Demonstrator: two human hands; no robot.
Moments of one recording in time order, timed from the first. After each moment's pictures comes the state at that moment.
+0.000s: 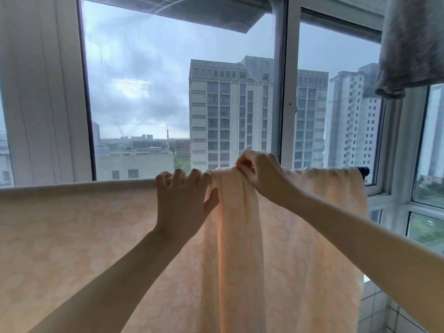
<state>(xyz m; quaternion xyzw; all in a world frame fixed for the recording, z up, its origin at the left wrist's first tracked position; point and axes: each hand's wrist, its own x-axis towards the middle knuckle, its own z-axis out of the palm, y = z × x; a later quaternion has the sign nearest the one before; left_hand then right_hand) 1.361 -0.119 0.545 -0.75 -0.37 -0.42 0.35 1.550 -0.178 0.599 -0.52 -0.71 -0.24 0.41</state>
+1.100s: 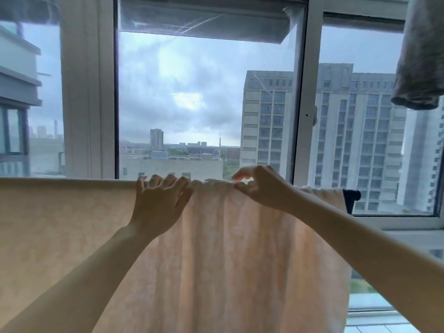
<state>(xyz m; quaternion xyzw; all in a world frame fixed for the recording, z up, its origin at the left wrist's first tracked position) 1.409 -0.161 0.555 -0.73 -0.48 -0.39 0.29 1.658 -0.198 0.613 -0.45 -0.82 -0.14 0.33</state>
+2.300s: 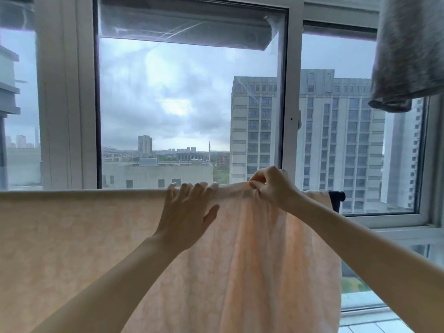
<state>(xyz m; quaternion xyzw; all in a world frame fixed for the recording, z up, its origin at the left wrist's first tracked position) 1.478 -0.164 0.552 -0.77 -0.40 -0.36 0.33 1.708 -0.184 0.612 -0.55 -0.72 -0.13 0.40</state>
